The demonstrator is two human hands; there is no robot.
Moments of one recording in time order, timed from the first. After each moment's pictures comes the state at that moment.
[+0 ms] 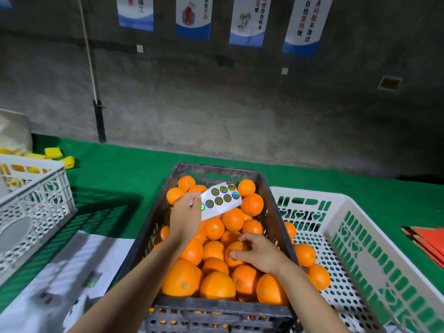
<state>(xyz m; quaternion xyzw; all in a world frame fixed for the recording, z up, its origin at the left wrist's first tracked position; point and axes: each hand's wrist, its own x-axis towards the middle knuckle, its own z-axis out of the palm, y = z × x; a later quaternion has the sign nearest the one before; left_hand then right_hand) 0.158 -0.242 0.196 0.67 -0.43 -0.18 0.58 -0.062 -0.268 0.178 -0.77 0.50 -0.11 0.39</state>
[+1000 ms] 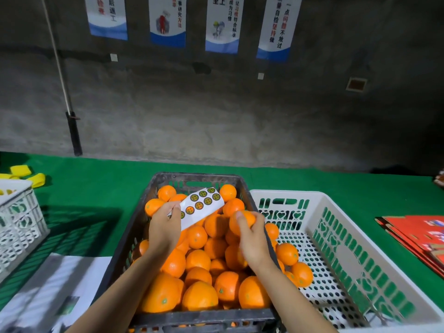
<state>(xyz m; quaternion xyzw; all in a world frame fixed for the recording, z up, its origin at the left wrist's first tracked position) 0.159 -0.249 0.191 0.66 -0.44 -0.17 0.59 -0.055 -0.264 0.194 -0.57 0.54 -0.46 0.42</state>
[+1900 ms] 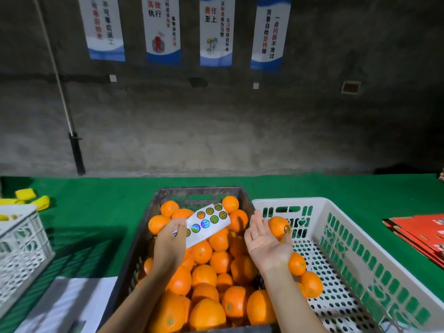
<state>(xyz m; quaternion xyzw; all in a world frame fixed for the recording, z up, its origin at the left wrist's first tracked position) 0.155 -0.245 0.195 0.65 -0.46 -0.18 0.58 -0.069 -0.289 0.202 0.02 0.10 -0.62 0.77</state>
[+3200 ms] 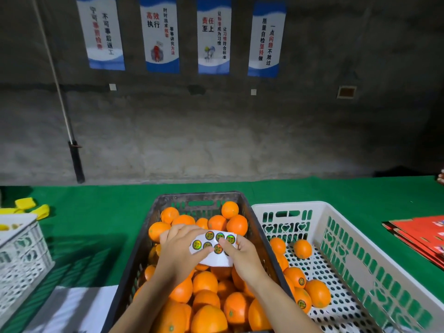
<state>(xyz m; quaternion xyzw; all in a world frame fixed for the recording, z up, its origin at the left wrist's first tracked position) 0.156 -0.236 0.198 0.61 -0.69 0.06 0.39 -0.029 -0.263 0.192 -0.54 0.38 -0.48 0.58</state>
